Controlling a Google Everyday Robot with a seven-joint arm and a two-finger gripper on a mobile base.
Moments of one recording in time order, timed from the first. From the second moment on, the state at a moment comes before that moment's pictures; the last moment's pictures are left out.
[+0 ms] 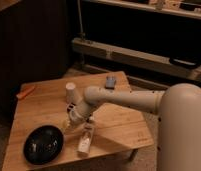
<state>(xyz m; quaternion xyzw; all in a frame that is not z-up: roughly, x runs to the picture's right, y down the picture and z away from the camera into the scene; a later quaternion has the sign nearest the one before) -0.190 0.215 0.746 -0.60 -0.03 0.50 0.63</state>
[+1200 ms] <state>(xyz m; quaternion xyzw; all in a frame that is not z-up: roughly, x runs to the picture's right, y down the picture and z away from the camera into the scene) -0.163 0.183 0.713 -0.59 -0.07 0.51 0.62</state>
